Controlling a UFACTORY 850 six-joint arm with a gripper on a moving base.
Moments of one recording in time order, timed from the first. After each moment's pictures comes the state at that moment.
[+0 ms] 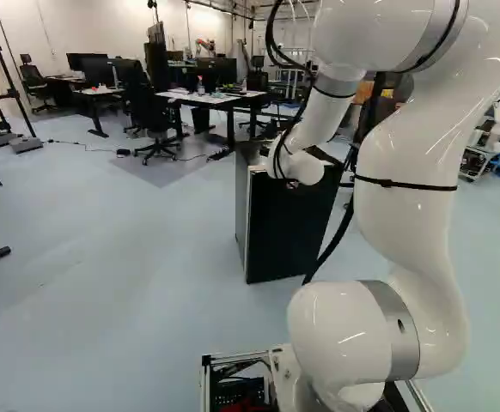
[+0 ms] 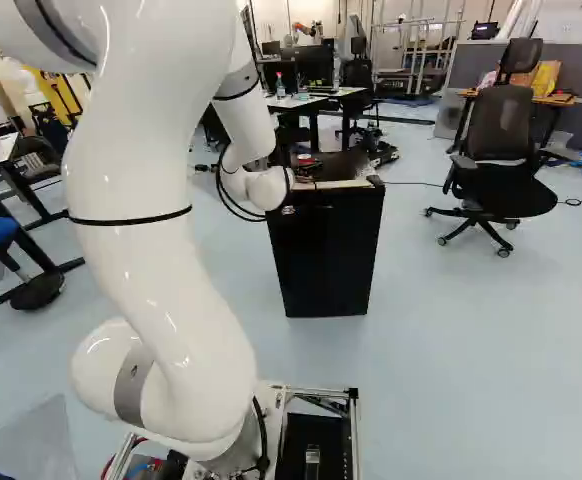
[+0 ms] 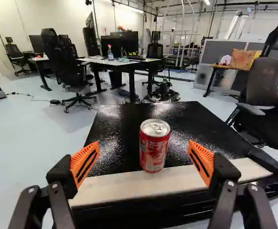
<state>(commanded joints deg) -7.1 -20.9 -43.9 -3.9 56.0 0.0</state>
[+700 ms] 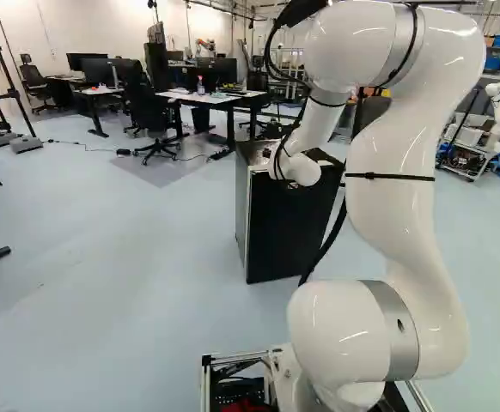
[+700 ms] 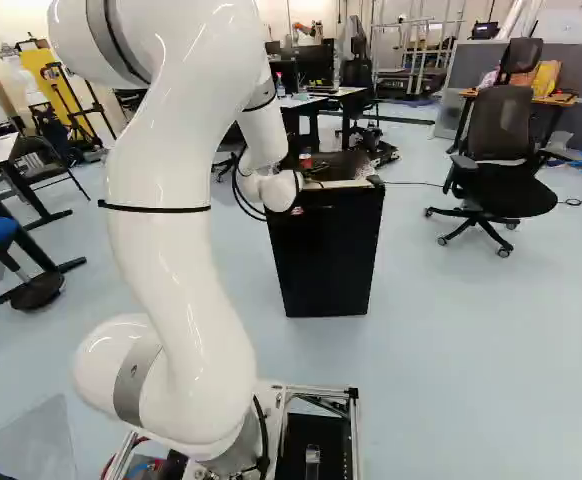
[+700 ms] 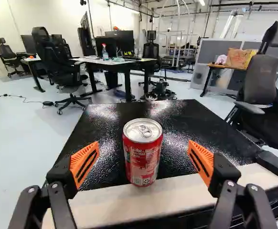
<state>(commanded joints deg) -8.4 -27.7 -49.8 -3.9 57.8 0.0</state>
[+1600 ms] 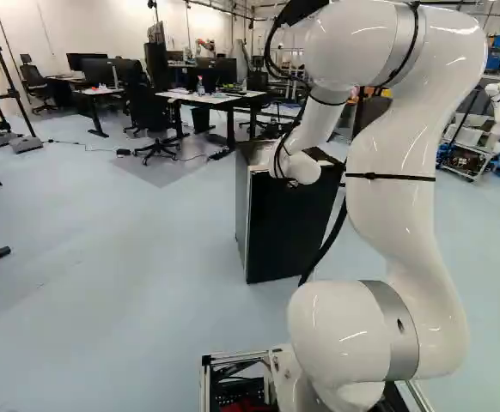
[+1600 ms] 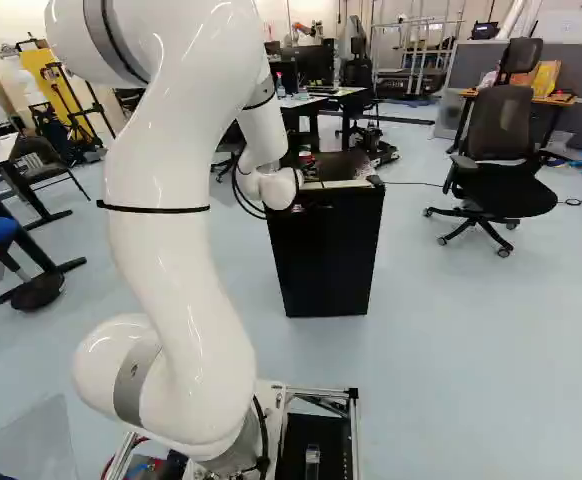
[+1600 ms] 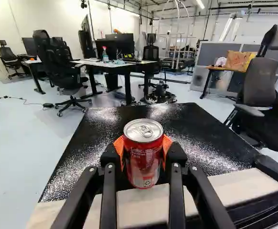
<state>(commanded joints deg) -8.4 -26.9 -50.2 -3.9 57.8 0.0</state>
